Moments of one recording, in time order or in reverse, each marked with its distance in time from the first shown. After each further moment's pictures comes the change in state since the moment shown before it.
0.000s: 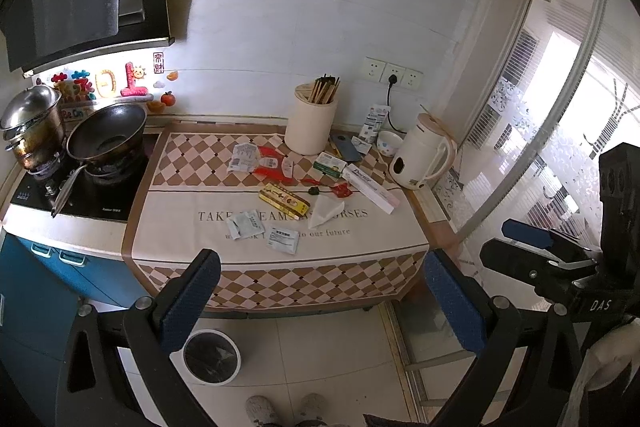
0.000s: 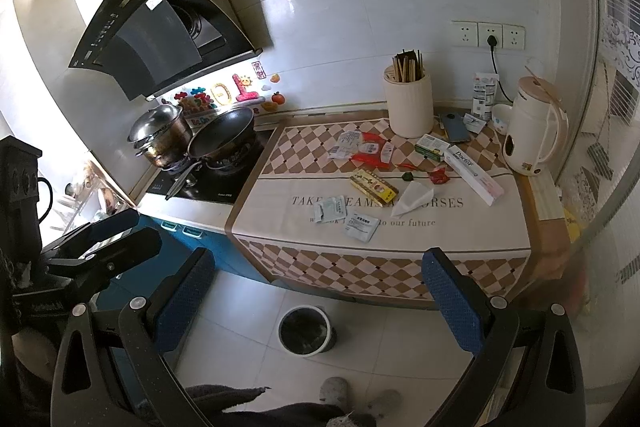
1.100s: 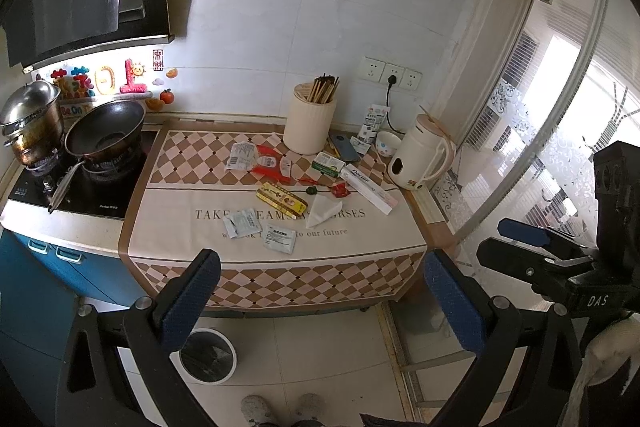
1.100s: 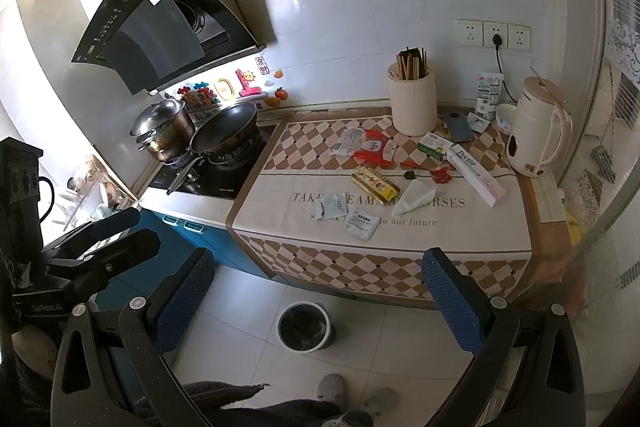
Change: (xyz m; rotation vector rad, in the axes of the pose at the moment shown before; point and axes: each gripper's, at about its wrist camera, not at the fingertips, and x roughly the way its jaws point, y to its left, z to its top) left arm 0.004 -0.003 -0.003 -0.003 -0.003 -0.004; right arm 0.002 0.003 -0.002 -0.020 0.015 0.008
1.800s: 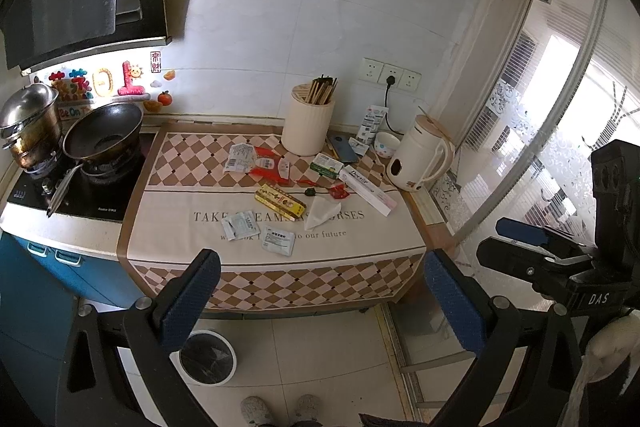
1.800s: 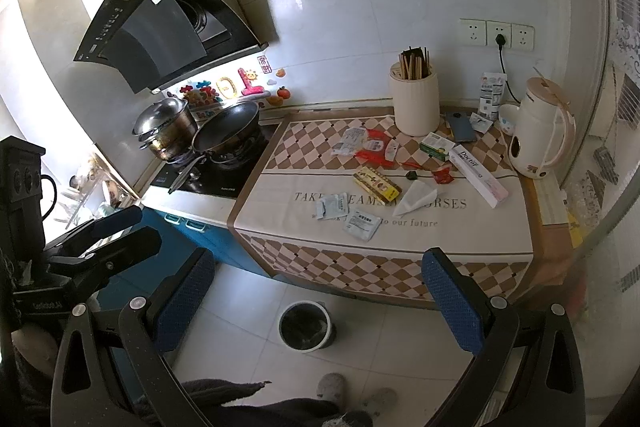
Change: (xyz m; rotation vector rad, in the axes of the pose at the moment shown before) left arm 0.003 -0.002 0.001 0.002 0.002 -0.004; right arm 0.001 0.001 0.000 0.004 0.000 0.008
